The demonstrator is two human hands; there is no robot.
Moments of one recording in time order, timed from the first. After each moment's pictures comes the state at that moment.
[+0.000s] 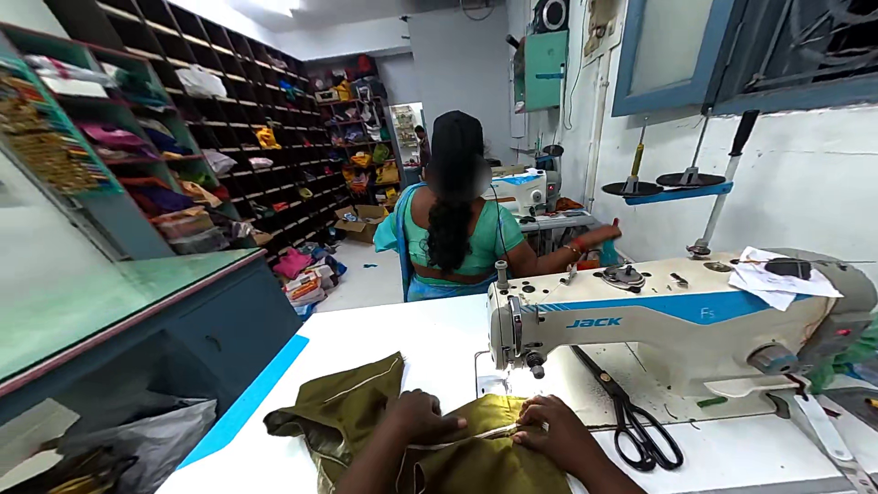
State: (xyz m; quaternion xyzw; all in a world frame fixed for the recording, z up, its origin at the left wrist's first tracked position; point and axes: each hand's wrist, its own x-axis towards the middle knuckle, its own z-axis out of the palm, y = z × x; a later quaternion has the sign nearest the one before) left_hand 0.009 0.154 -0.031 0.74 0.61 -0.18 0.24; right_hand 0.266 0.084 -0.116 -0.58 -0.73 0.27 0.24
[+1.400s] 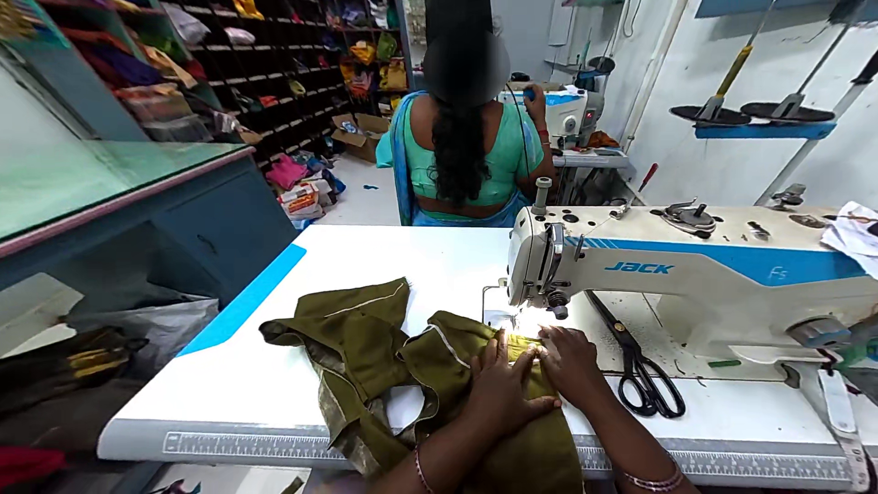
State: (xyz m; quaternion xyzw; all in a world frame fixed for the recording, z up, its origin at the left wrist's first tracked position) left_hand 0.104 0.082 -0.094 0.81 0.53 -0.03 0.24; right_hand 0.268 0.083 -0.120 -0.67 -0.69 0.16 0.23
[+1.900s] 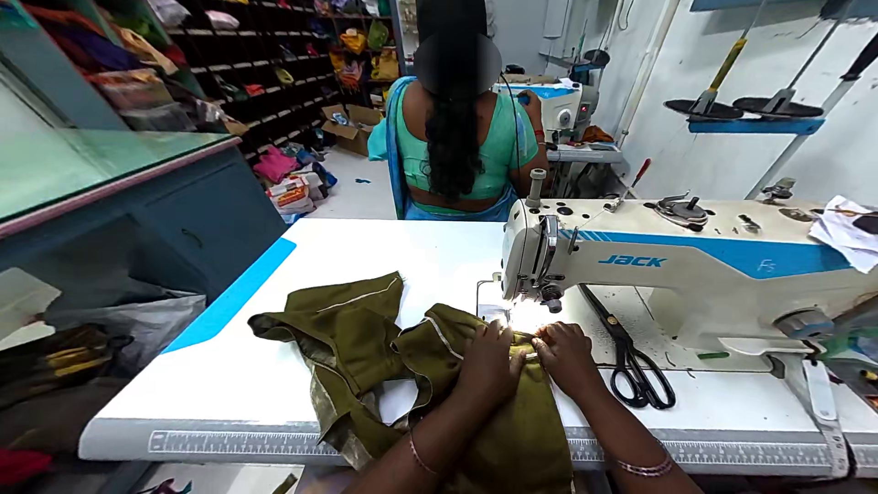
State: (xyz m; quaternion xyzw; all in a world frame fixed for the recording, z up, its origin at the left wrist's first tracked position) left_hand 0.102 0.102 -0.096 0.82 0.53 0.07 0.22; right_hand 0.267 0.086 -0.119 -0.68 -0.66 0.17 0.27
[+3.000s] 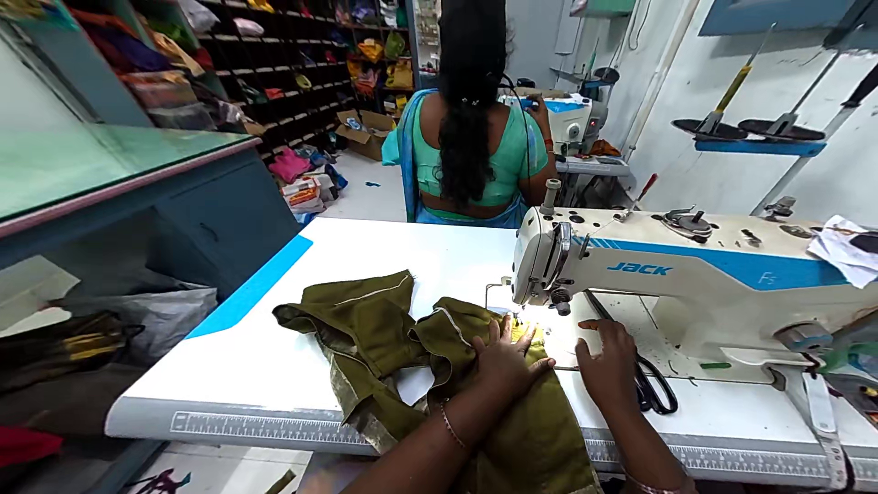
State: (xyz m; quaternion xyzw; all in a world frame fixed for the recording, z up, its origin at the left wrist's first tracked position) left_hand 0.119 0.105 -0.091 0.79 0.57 -0.02 0.23; right_hand 0.284 0.062 -0.110 -0.69 -0.58 0.04 0.42
